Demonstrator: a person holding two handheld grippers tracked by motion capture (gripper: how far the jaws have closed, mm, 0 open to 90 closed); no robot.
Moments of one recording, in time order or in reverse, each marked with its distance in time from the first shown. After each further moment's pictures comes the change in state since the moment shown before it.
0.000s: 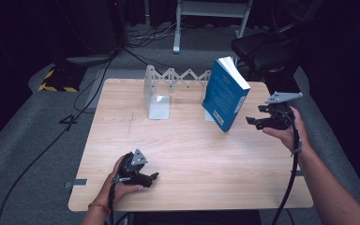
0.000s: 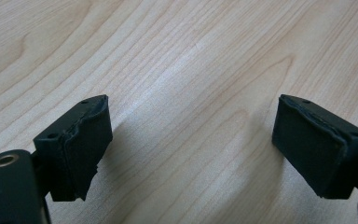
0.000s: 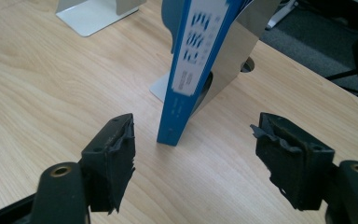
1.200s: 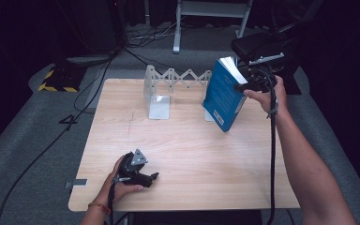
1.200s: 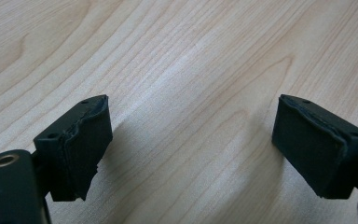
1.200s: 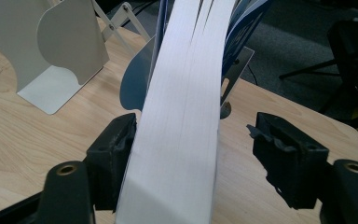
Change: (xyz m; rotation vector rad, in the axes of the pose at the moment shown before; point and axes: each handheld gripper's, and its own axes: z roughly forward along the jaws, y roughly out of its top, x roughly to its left) left arm 0.000 0.000 0.000 0.000 -0.005 0.000; right arm -0.028 0.105 0.040 0.036 -0.082 0.169
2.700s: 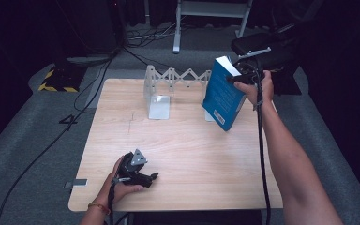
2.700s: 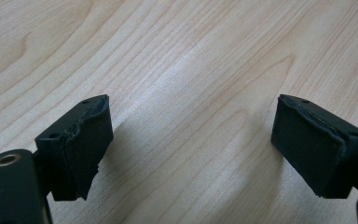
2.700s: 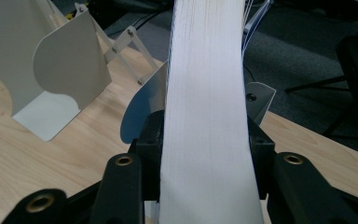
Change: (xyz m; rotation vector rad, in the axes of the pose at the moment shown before) left arm 0.000 0.000 -0.001 -0.001 0.007 -0.002; right arm 0.003 0.023 0.038 -0.040 0.011 0.002
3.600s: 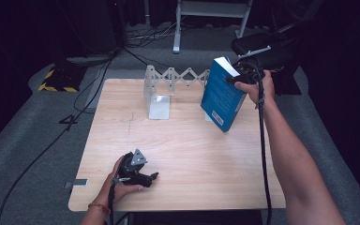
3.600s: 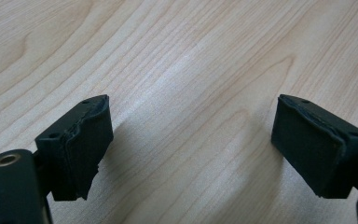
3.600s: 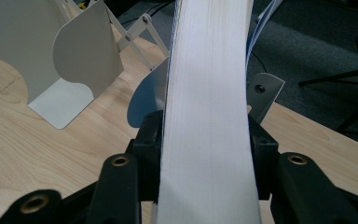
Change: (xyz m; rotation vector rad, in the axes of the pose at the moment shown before) left arm 0.000 0.000 0.000 0.000 0.000 0.001; right arm -0.001 0.004 -0.002 0.053 0.055 -0.016
